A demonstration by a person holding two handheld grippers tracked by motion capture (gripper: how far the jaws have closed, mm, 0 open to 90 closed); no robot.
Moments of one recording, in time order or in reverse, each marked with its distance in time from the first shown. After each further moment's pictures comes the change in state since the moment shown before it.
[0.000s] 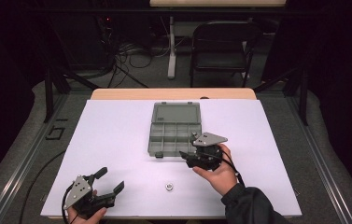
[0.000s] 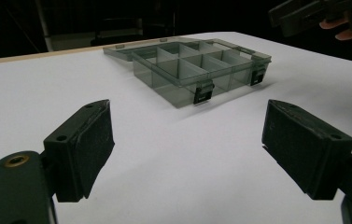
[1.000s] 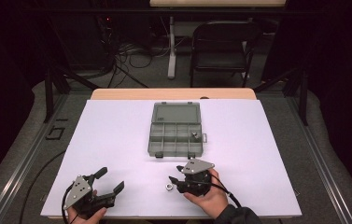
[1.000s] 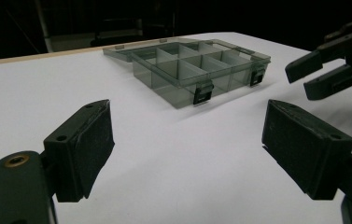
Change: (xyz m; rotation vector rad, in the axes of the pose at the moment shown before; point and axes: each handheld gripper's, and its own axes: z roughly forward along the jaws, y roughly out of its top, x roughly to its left) left arm 0.000 0.000 0.000 0.000 -0.005 0.005; right arm 0.056 -0.045 0.012 0.038 0.132 -0.052
